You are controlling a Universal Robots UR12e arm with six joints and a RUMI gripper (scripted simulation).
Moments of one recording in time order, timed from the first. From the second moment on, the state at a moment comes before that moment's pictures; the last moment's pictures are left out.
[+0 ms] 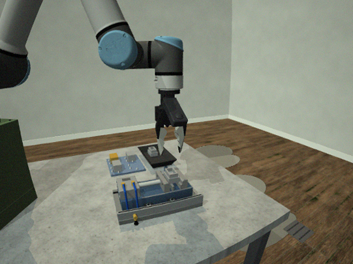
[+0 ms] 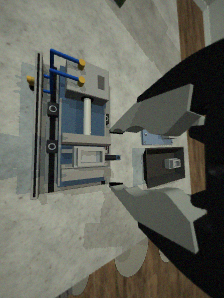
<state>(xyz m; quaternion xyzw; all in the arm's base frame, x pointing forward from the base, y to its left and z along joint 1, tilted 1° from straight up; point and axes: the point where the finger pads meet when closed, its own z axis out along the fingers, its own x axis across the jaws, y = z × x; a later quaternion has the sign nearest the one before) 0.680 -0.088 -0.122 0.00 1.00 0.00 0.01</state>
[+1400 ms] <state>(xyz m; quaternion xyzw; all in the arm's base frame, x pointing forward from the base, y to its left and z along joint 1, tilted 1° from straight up) 0.681 -0.089 -0.175 0.00 1.00 0.00 0.01</state>
